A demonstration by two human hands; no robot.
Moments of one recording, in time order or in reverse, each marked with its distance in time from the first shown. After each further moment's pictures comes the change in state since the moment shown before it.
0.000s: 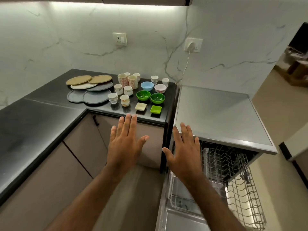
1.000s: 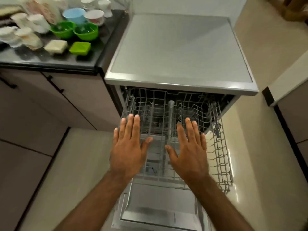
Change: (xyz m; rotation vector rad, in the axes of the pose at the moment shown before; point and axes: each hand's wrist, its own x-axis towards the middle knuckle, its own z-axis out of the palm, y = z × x) left_hand -0.086 0.203 0.336 0.013 -0.291 0.030; right_hand -0.084 0.357 0.131 -0.097 -0.158 0.215
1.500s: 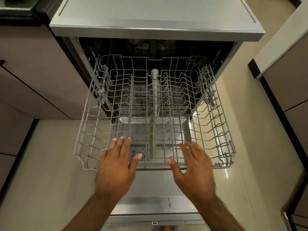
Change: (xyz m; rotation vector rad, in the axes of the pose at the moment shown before) left_hand -0.087 -0.028 0.148 -0.063 -0.232 0.019; right_hand -0.102 0.089 0.137 0.080 -0.020 0.218
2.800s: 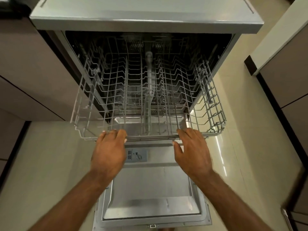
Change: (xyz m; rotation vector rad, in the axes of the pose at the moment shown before) left_hand 0.064 -0.011 0.015 0.066 0.205 0.151; right_hand 0.063 0.018 0.011 -0.071 0.119 -0.165
